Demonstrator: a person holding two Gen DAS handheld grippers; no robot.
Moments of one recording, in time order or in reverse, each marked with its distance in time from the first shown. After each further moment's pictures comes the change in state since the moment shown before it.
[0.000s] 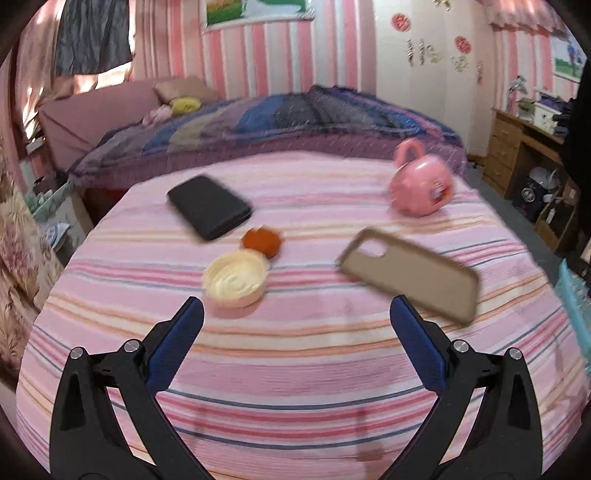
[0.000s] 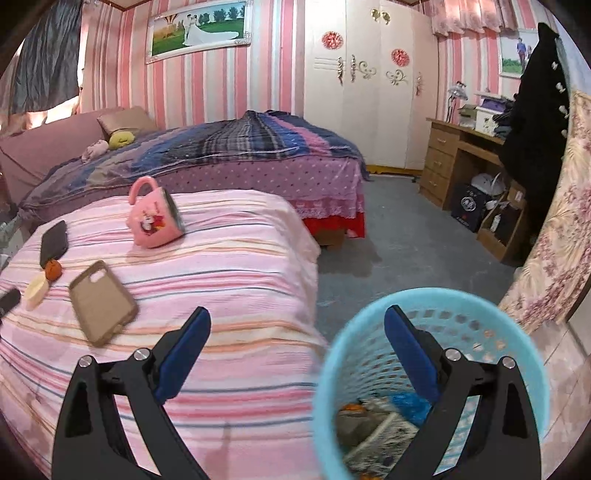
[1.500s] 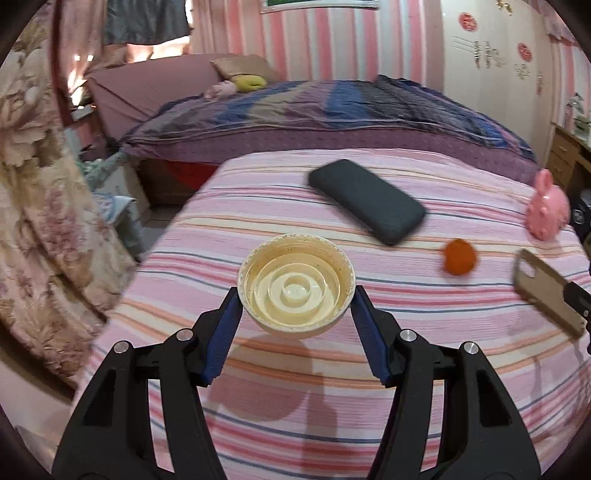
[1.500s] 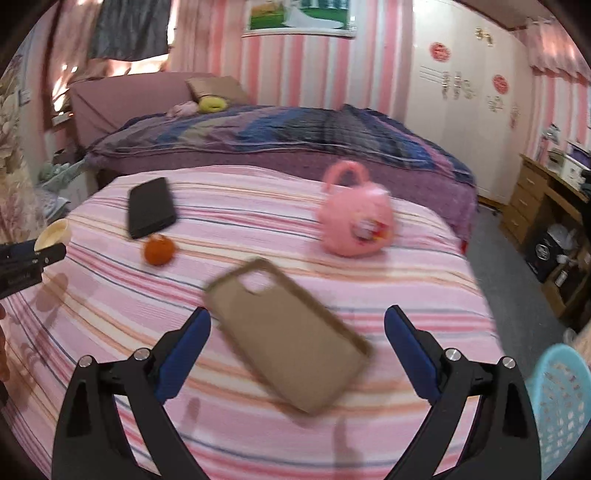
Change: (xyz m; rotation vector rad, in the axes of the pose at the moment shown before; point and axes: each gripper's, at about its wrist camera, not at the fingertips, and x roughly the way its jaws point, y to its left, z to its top) left arm 0.031 0.160 0.014 -0.111 0.052 0.176; right arm 0.042 0.209 0.008 -0.246 0.068 0.304
